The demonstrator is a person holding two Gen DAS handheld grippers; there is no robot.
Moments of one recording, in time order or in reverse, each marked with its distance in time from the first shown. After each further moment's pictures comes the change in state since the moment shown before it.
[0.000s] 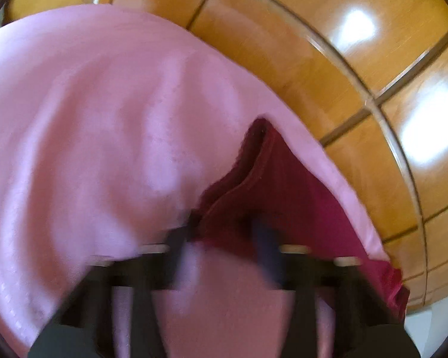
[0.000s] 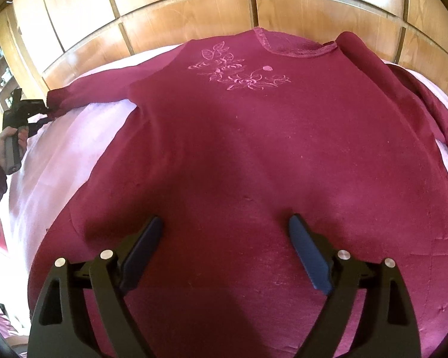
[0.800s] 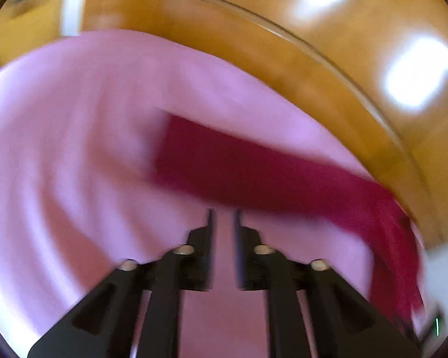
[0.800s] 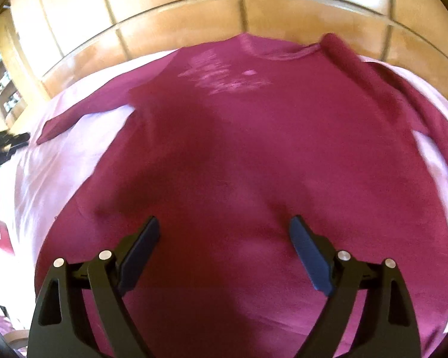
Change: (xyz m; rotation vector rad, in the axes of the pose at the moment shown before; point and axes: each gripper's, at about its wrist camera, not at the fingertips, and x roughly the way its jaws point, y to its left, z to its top) left arm -0.107 -0.042 -0.116 0.255 0.078 -0.058; right arm -0.032 -0.022 -0.009 0.023 -0.013 -0.017
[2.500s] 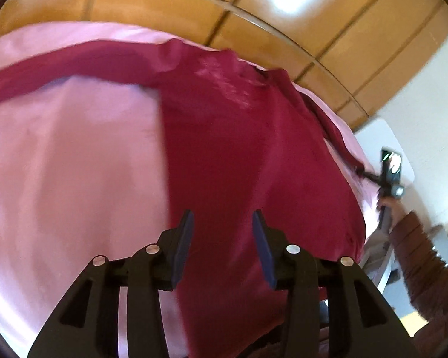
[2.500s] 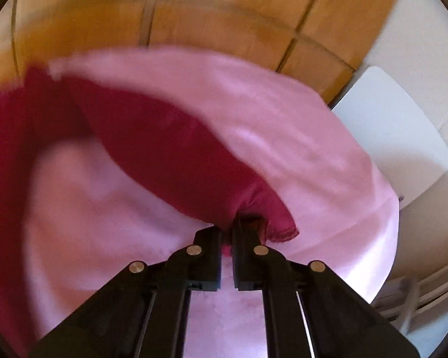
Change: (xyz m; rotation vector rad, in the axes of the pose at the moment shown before) left arm 0.044 -0.231 -0.142 0.381 0.230 -0.332; right arm -0.107 -0.296 0.011 0.213 -0.086 -0.607
